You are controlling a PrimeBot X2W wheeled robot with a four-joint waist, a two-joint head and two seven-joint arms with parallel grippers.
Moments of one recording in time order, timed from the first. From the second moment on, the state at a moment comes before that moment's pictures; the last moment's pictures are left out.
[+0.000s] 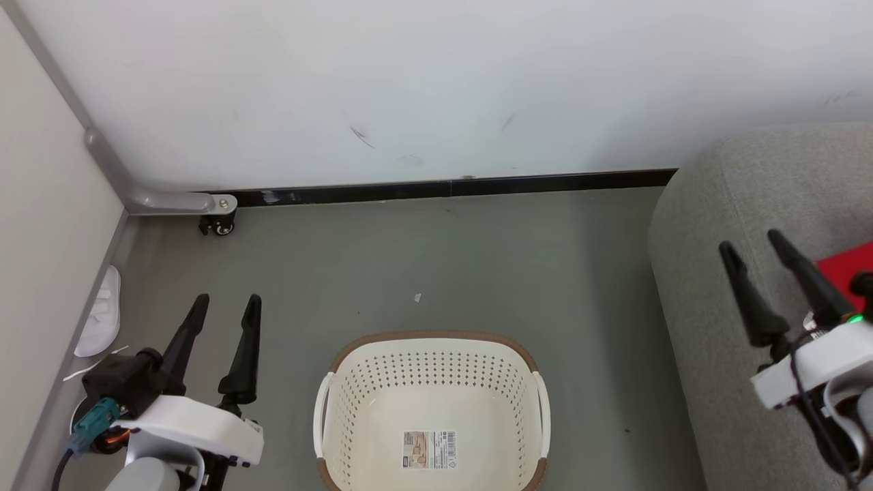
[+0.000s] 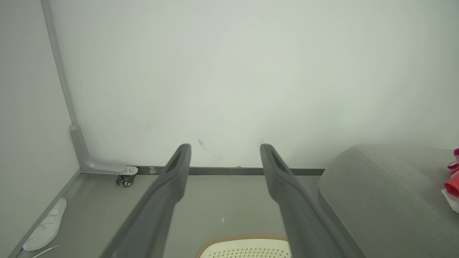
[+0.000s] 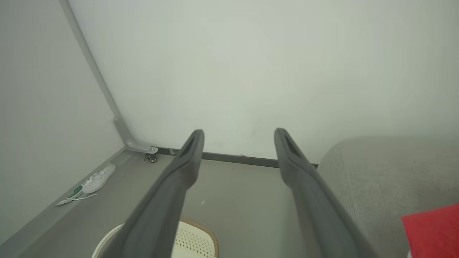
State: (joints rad) left arm -0.21 0.29 -0.37 0.14 -0.70 0.09 -0.25; right arm -0.24 -0.43 0.22 0.17 0.49 0.13 -0.25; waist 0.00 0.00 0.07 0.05
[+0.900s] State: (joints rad) left arm -0.11 0.21 -0.18 0.11 -0.55 0.10 -0.25; right arm -0.02 -0.19 0.15 0.07 0.33 0.13 -0.25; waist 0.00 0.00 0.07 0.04
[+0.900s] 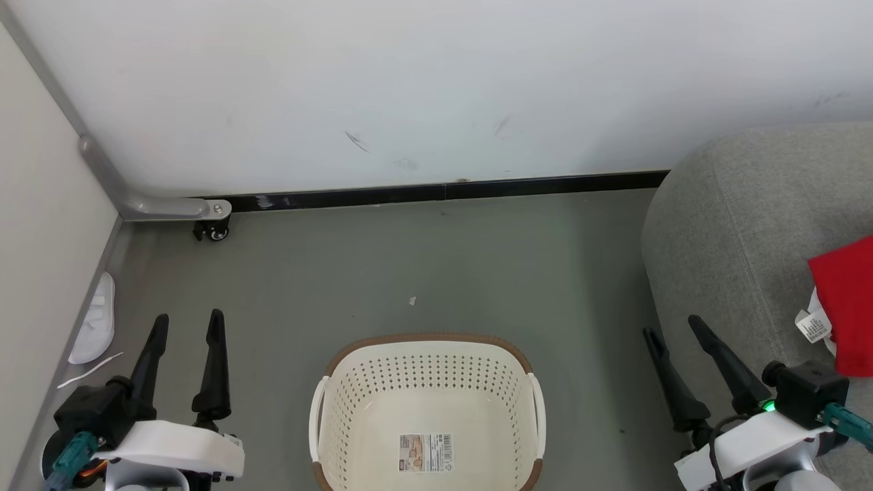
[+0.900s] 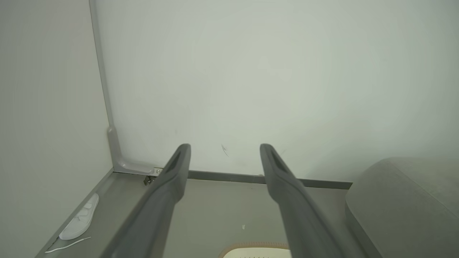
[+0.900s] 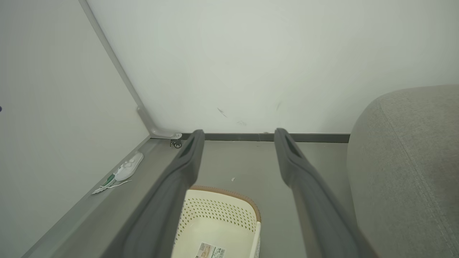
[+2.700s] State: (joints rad) left arm -0.03 0.09 -0.01 0.14 -0.38 -0.02 -0.25; right arm 0.00 -0.14 0.09 0.02 0.23 0.13 -0.25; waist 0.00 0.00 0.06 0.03
